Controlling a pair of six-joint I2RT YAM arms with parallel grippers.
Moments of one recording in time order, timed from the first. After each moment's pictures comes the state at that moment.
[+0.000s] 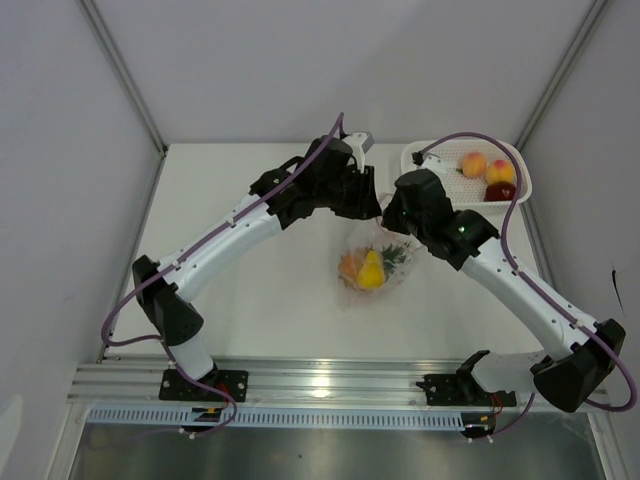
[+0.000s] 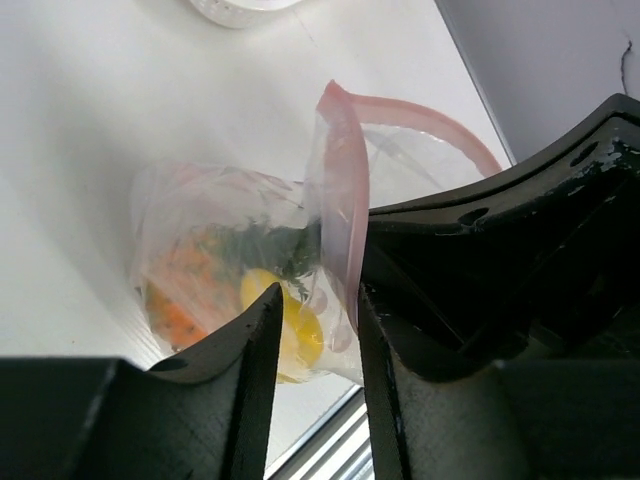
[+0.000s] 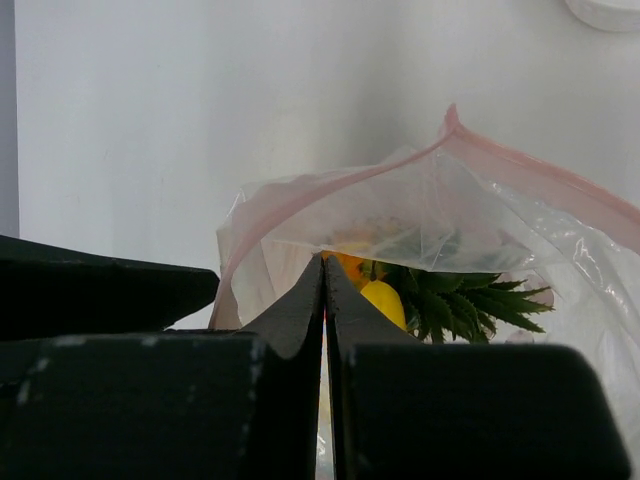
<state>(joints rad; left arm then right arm) -0.83 1.71 1.83 -0.70 0.11 -0.50 0.67 1.27 1.32 -0.64 0.33 0.70</state>
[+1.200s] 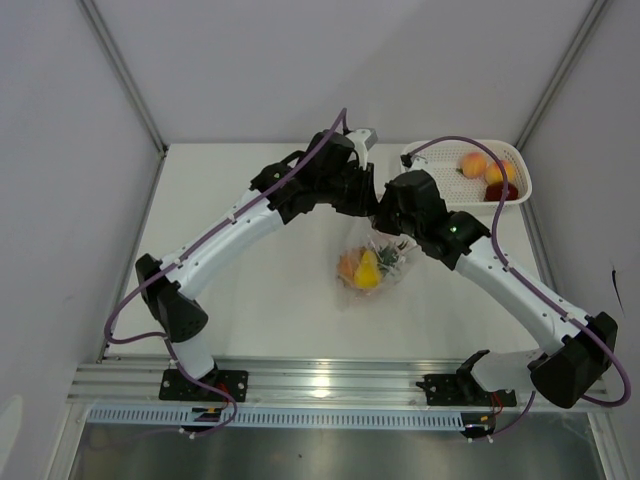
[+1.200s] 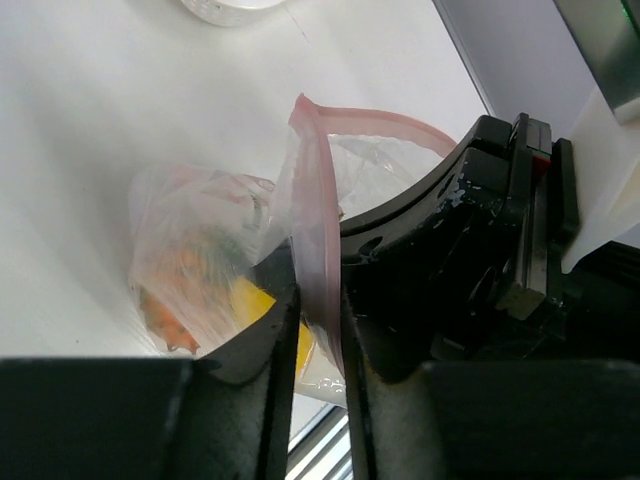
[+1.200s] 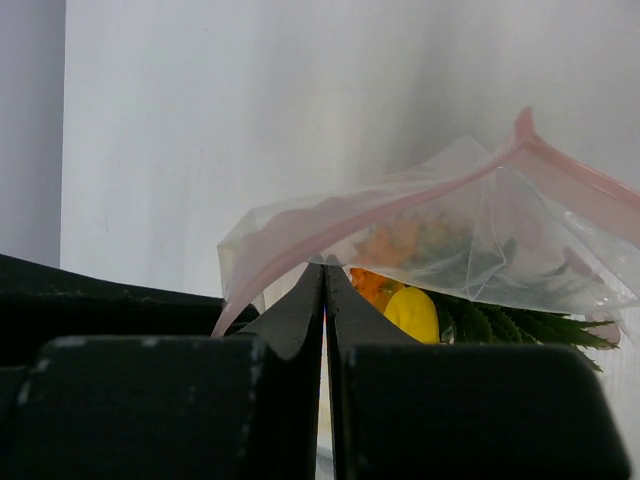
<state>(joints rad) -0.83 1.75 1.91 -0.77 0.13 -0.47 0.66 1.30 1.27 -0.53 0.19 0.70</state>
